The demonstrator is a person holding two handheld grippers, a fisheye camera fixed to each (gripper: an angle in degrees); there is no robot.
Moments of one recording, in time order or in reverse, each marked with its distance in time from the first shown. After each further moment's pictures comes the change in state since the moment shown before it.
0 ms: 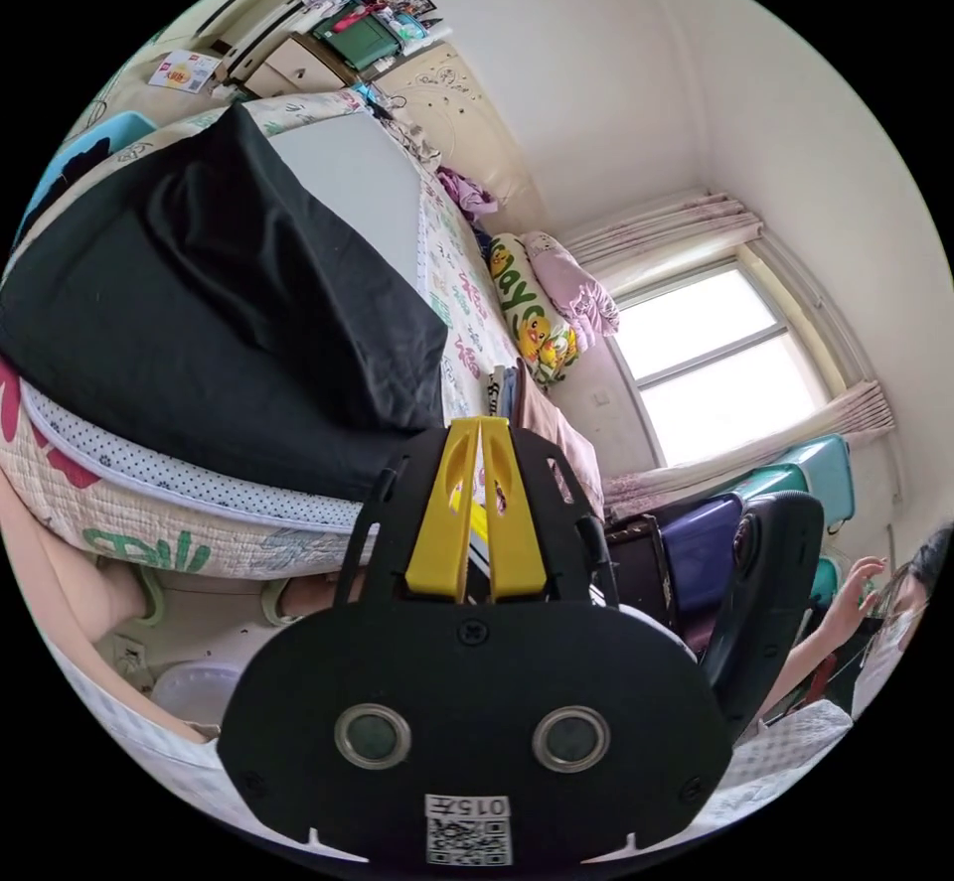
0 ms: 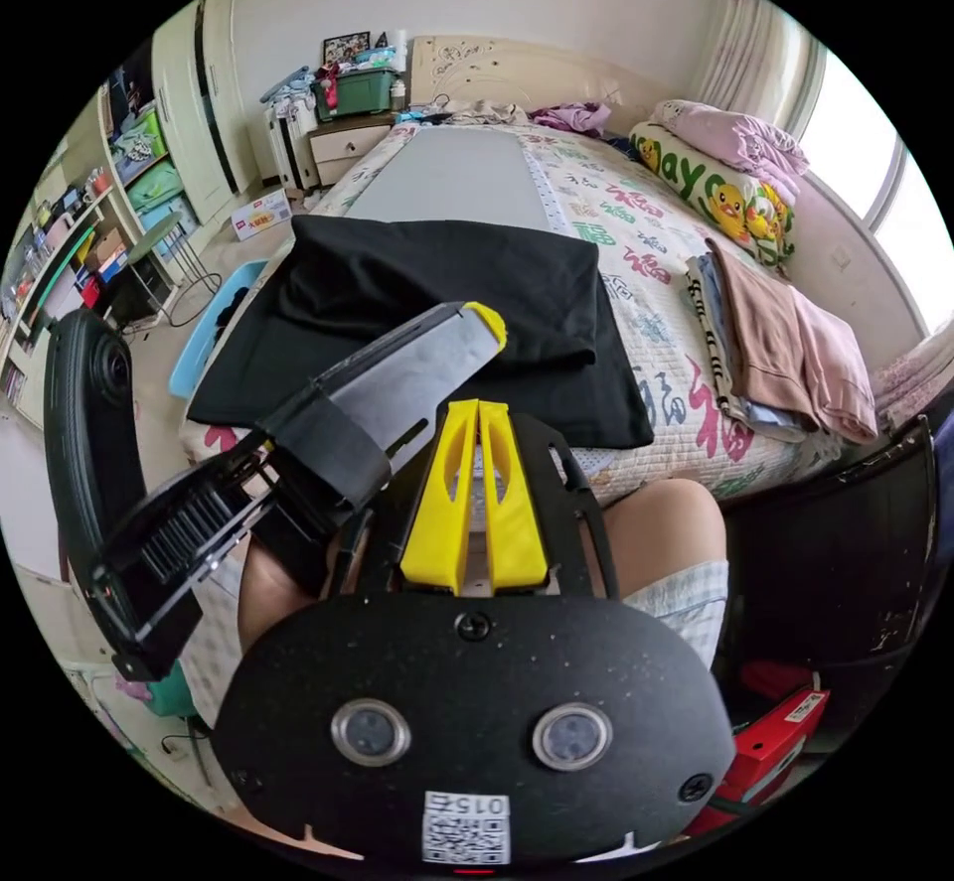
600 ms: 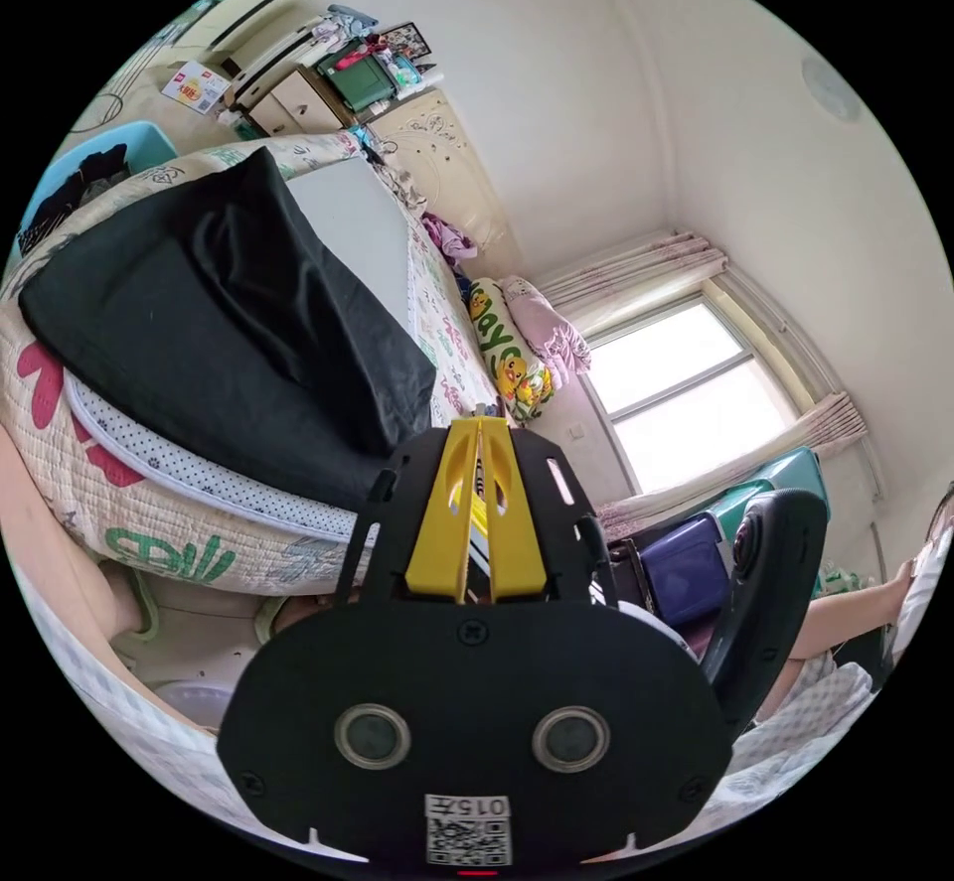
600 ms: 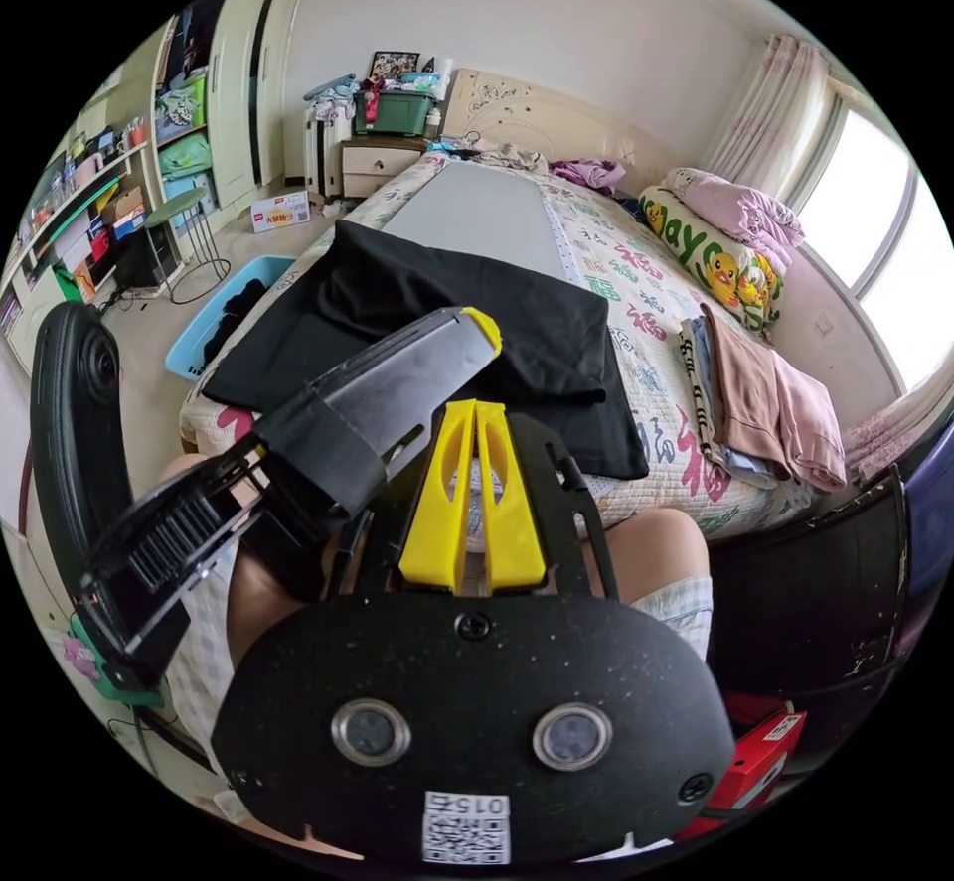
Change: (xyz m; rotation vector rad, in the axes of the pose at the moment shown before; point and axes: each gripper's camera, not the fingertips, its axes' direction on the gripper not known) left arm -0.020 0.016 -0.075 0.137 0.072 0.008; right arm 0.002 -0.017 -0.064 0.123 0.086 -0.121
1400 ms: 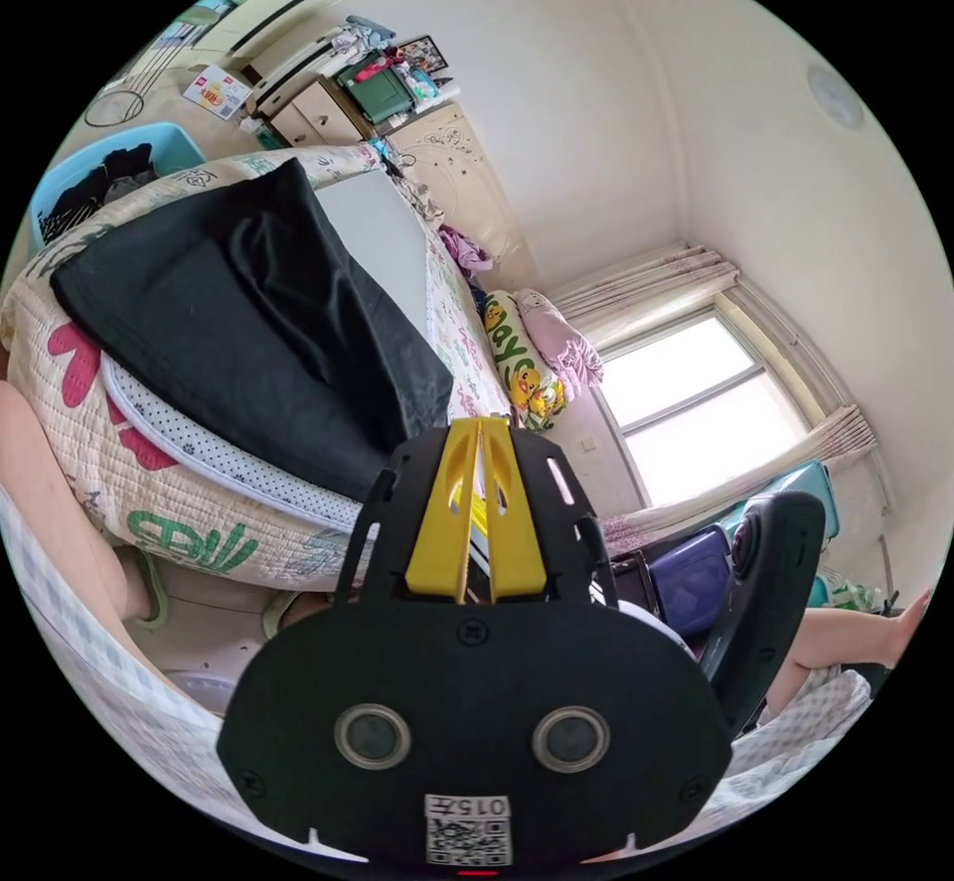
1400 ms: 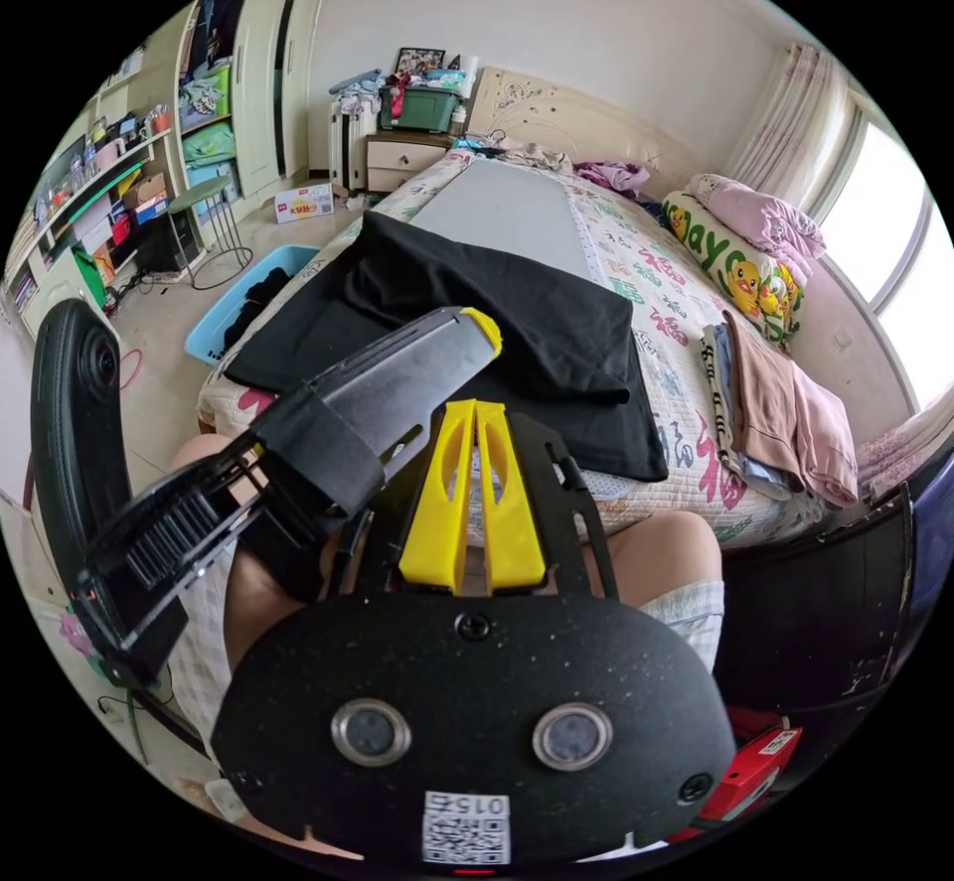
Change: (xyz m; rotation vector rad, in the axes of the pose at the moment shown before) left arm 0.004 0.005 0.000 0.037 -0.041 -0.025; right arm 0.036 -0.010 0.018 -0.002 -0.046 -0.045
